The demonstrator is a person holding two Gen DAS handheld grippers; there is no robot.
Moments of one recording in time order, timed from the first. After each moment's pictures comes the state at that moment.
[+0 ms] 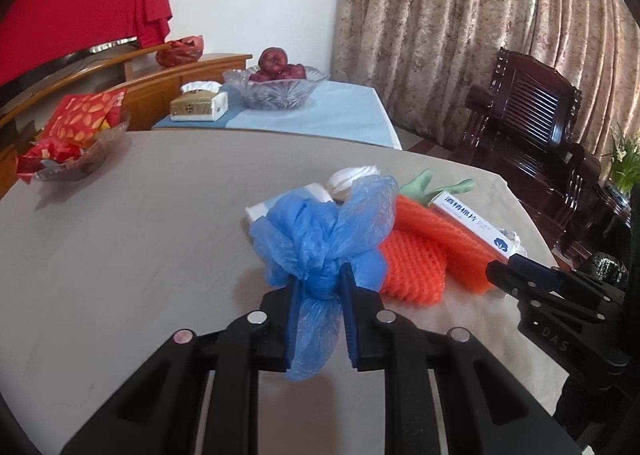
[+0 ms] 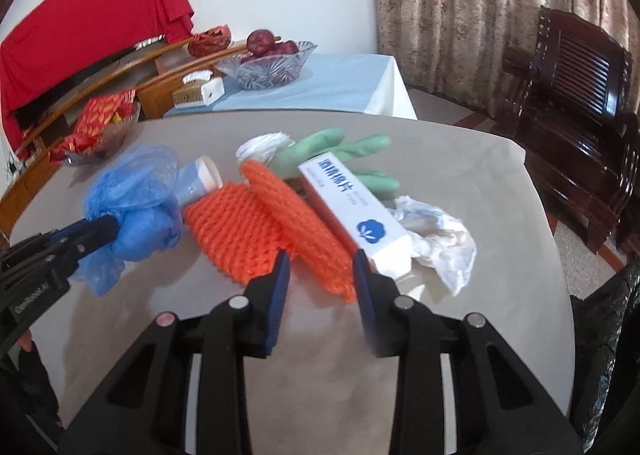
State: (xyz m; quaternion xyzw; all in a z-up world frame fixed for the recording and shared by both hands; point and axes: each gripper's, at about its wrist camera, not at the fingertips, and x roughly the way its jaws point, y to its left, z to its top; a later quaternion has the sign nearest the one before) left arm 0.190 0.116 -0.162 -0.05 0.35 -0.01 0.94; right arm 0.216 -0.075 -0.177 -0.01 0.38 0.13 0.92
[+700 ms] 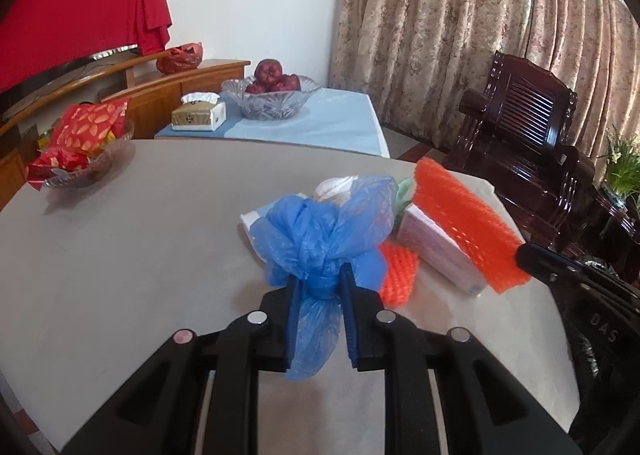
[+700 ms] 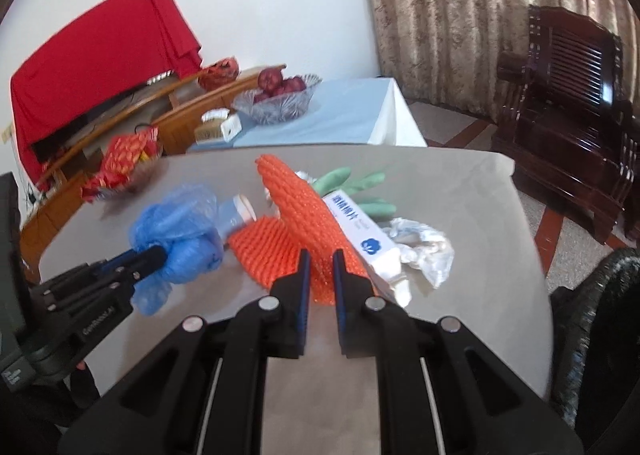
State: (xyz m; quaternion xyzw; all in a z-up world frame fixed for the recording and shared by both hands) left arm 0.167 0.099 -0.130 -0.04 0.34 -0.01 0.94; right arm 0.167 -0.103 -0.115 0.05 0.34 0.14 0.93
